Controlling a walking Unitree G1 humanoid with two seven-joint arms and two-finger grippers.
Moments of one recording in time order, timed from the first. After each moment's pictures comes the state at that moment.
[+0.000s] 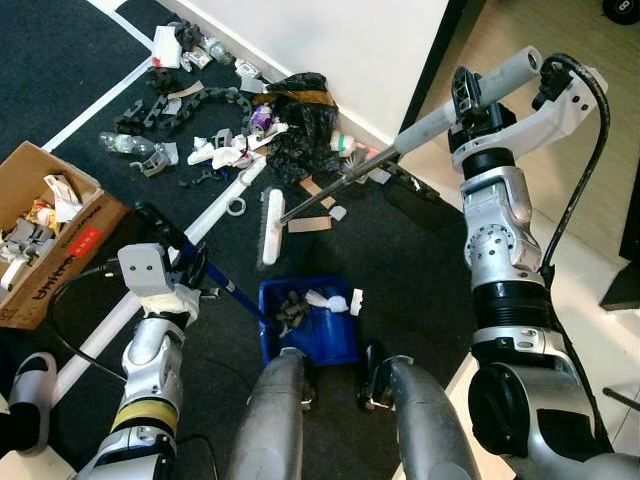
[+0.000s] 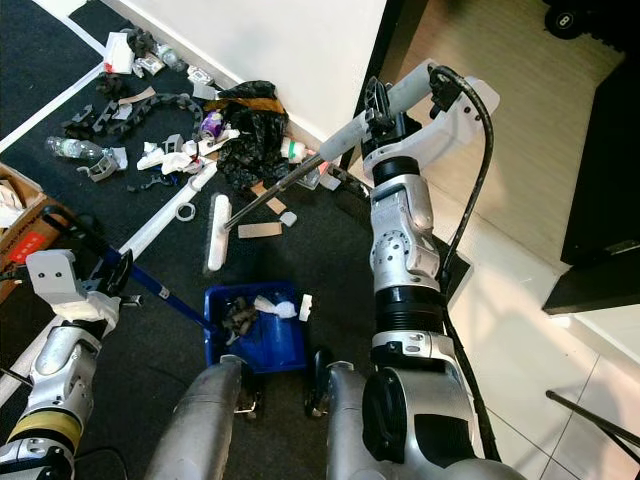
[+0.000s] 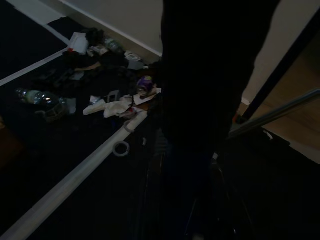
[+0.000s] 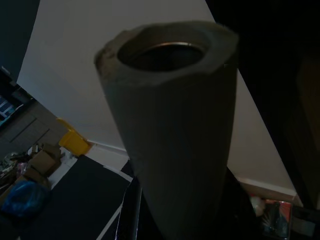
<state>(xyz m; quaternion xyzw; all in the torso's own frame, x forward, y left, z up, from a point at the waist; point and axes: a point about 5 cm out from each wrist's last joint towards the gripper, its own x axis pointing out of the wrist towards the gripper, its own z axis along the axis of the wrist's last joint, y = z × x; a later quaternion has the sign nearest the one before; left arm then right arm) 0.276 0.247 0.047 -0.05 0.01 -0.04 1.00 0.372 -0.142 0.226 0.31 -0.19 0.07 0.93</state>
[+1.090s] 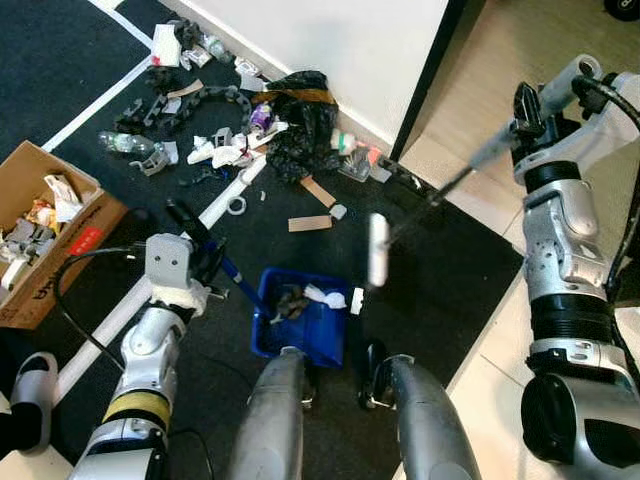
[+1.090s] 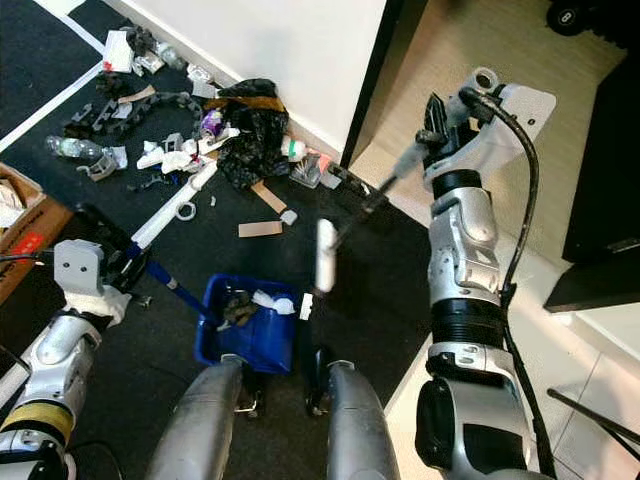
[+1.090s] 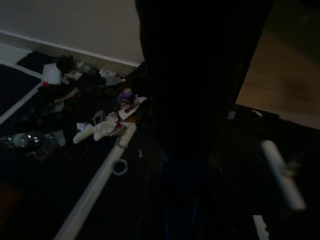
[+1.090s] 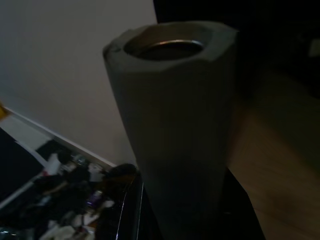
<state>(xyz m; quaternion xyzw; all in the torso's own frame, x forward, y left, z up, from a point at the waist) 0.283 0.250 0.062 0.07 0.01 -0.10 0.99 0.360 -0.212 0.215 0.12 -0.19 -0.01 0.97</state>
